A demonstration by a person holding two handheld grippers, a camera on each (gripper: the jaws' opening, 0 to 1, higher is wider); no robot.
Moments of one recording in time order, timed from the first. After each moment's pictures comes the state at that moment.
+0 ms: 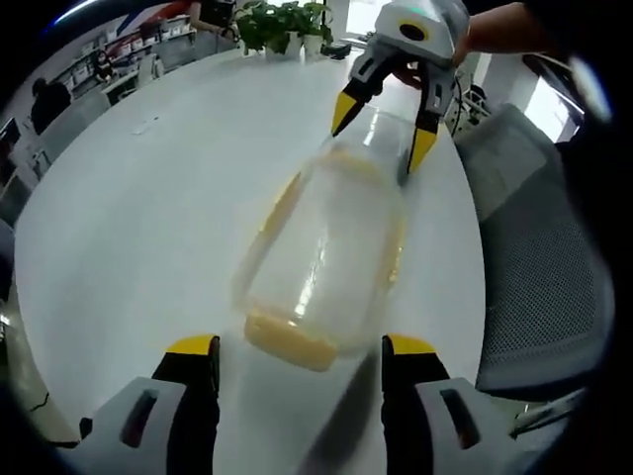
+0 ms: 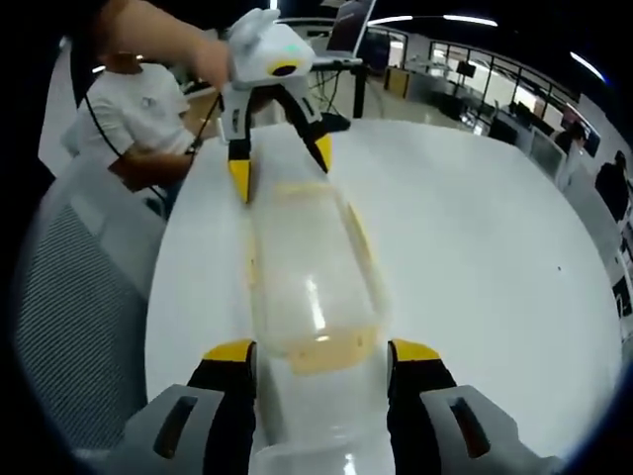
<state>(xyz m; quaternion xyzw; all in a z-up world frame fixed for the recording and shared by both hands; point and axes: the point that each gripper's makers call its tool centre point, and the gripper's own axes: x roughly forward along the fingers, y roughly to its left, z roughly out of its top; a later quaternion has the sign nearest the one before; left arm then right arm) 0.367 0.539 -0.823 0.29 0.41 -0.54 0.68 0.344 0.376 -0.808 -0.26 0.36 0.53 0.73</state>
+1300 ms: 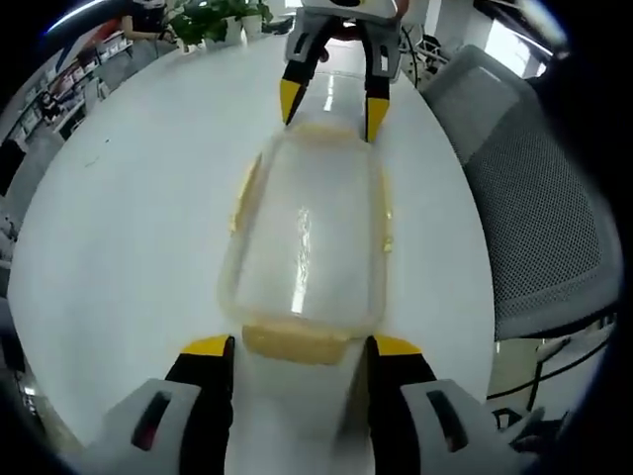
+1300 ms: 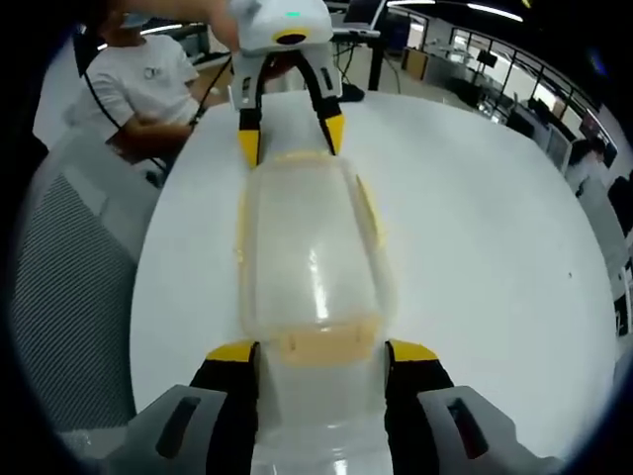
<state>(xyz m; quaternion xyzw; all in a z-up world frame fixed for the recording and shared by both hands) 0.368 0.541 -0.835 0.39 0.38 -0.59 0.59 0.348 0.376 -0.828 -0.31 0.39 0.53 0.69</state>
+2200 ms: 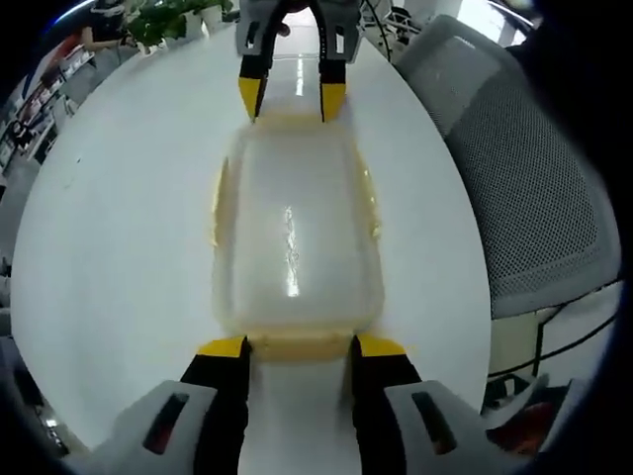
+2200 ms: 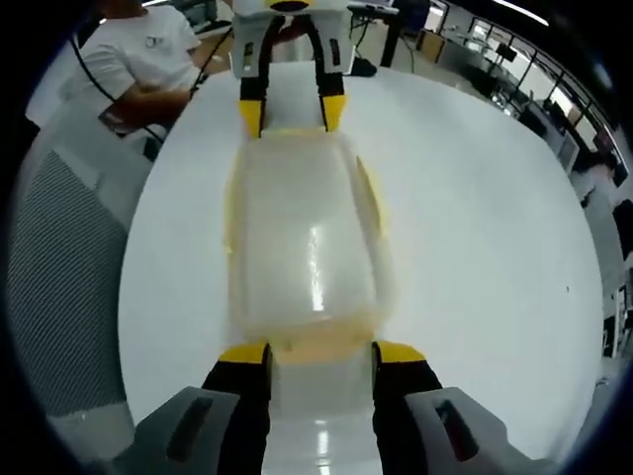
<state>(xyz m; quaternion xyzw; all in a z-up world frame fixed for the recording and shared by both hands) 0.363 0.536 -0.835 0.44 0.38 -0.61 0.55 0.354 0.373 -0.836 -0.38 0.41 0.52 0.65</state>
